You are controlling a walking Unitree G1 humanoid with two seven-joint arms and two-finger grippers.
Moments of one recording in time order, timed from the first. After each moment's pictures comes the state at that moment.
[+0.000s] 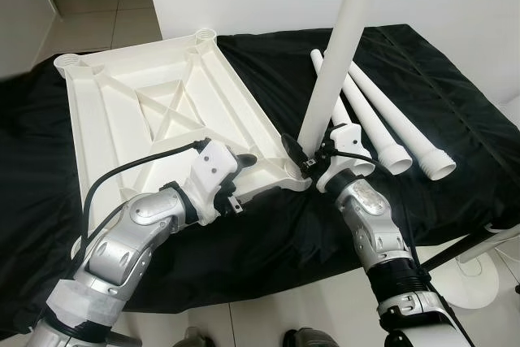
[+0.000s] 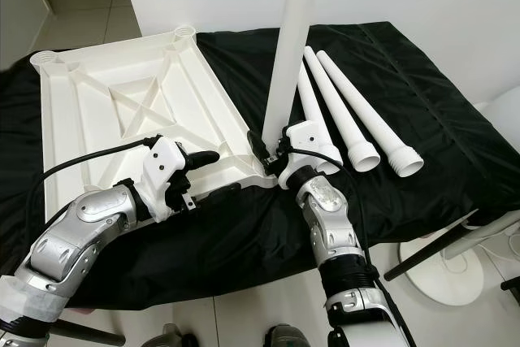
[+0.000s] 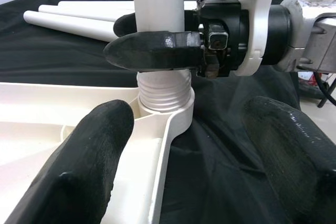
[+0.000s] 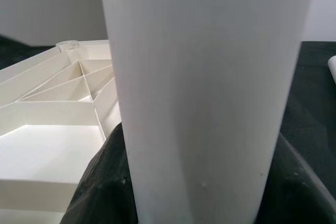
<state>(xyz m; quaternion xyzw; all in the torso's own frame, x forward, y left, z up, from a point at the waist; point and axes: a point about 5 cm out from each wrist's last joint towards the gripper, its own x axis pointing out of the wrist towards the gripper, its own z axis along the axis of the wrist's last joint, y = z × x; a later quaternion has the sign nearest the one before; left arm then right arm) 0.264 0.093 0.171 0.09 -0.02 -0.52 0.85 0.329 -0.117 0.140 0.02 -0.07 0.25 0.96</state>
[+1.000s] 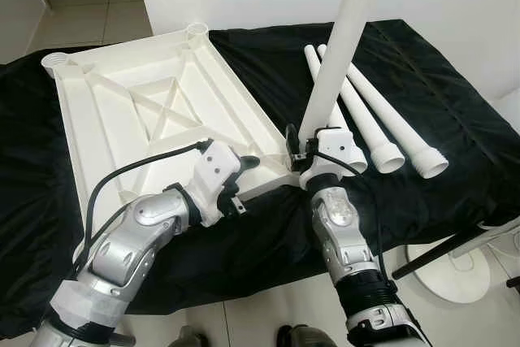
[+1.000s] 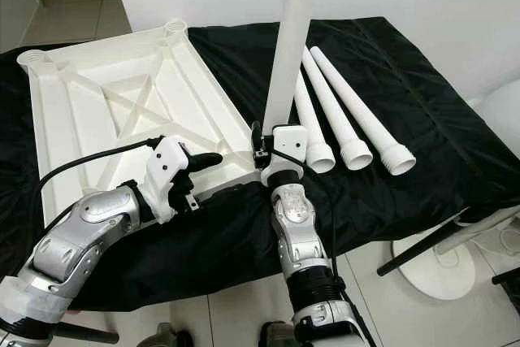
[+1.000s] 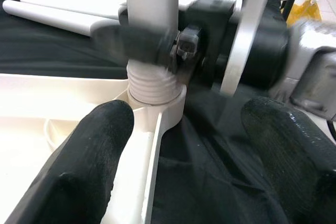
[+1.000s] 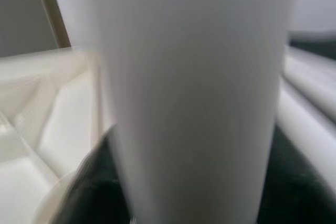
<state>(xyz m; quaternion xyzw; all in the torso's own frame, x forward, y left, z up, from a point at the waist) 0.262 0.089 0.170 0.08 -0.01 -0.52 0.85 0.319 -0.091 0.141 0.05 -0.12 0.08 0.99</state>
